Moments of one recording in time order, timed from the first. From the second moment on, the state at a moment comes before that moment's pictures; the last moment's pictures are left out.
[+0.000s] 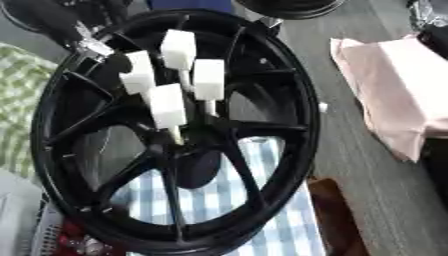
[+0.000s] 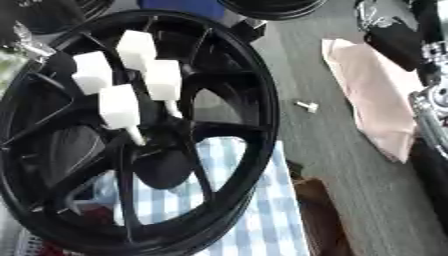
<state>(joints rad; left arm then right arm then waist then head) -1.25 0.65 -0.61 -1.40 -0.23 0.34 -0.87 -0.19 -0.69 -0.14 -1.98 -0.04 0.12 -0.32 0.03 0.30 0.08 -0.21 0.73</state>
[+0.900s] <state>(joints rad) -1.25 0.65 -0.66 -1.48 -0.31 0.36 -0.86 -0.20 -0.69 -0.14 -1.98 -0.05 0.12 -0.32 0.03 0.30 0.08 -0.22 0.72</state>
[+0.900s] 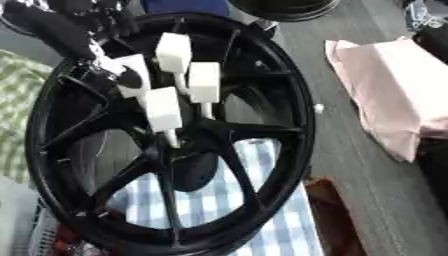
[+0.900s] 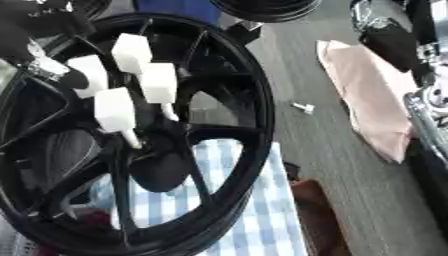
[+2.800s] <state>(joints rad) -1.22 0.65 -0.68 -1.50 -0.37 0.36 -0.86 -0.19 -0.68 -0.14 -1.98 -0.05 0.13 -0.32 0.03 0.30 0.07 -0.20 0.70</state>
